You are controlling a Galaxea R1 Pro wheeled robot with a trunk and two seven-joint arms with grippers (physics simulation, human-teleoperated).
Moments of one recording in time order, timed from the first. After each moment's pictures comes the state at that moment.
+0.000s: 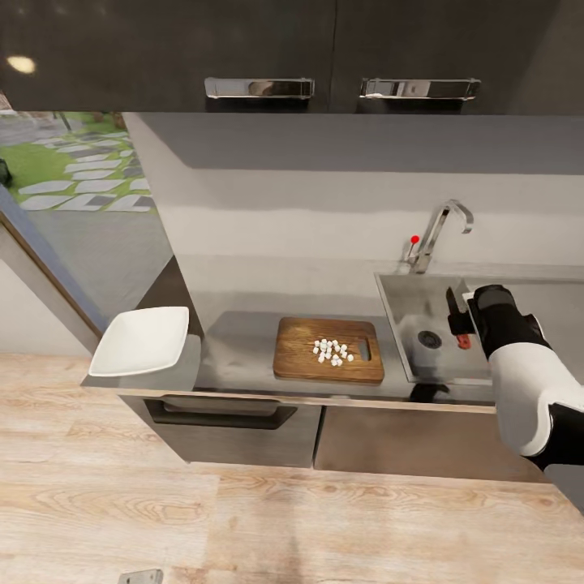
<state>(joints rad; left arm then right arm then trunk) -0.47 0.10 -0.31 0.08 0.38 -0.21 0.11 -1.27 -0.19 -0.34 -0.56 0.69 0.87 0.21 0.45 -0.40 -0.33</state>
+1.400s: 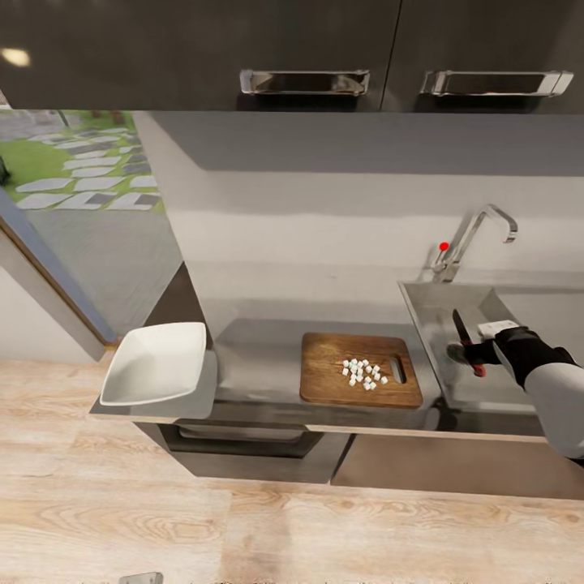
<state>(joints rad) -0.46 0.10 -0.31 0.08 0.38 -0.21 0.11 -1.27 -0.36 -0.39 -0.20 0.69 0.48 0.22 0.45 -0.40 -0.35</state>
